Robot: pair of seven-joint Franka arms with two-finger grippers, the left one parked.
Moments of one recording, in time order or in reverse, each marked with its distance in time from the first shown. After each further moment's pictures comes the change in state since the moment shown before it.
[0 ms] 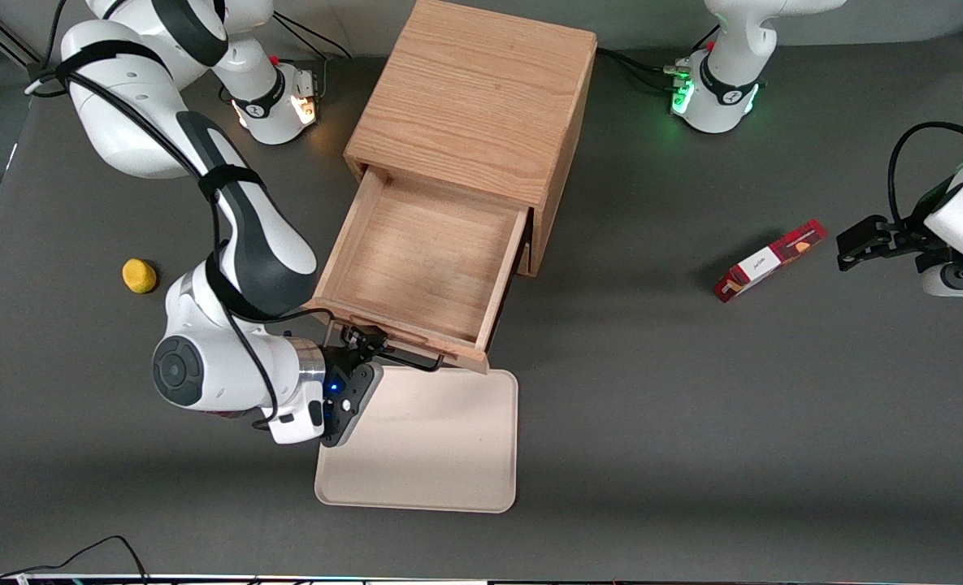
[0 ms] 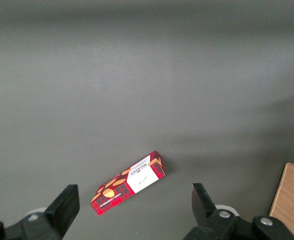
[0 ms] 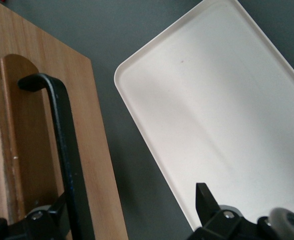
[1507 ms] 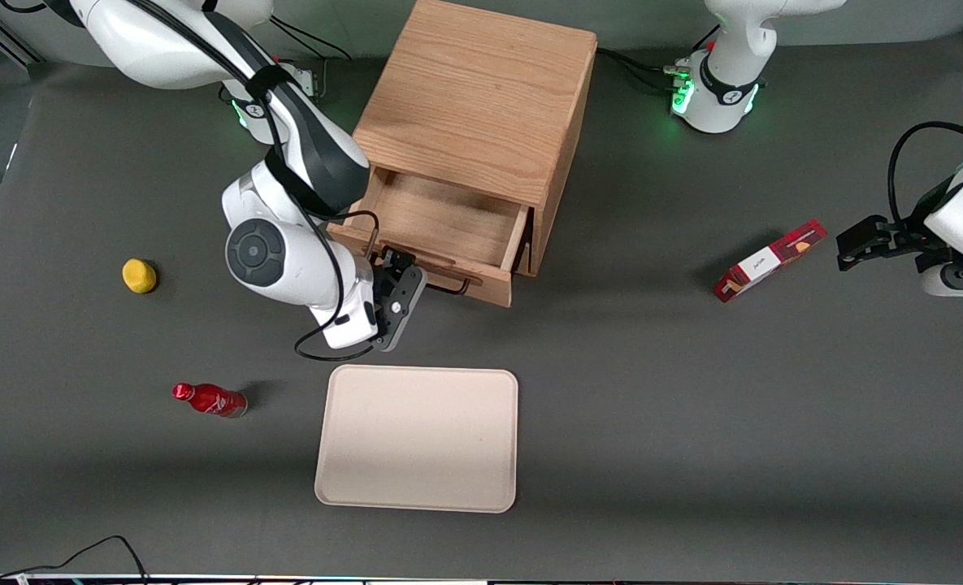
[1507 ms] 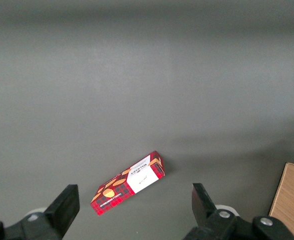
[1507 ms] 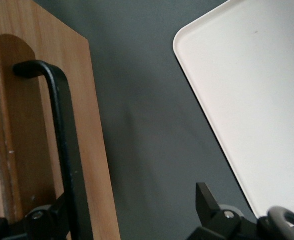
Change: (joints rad) arm 0.068 -0.345 0.012 -0.514 0.001 0.166 0.031
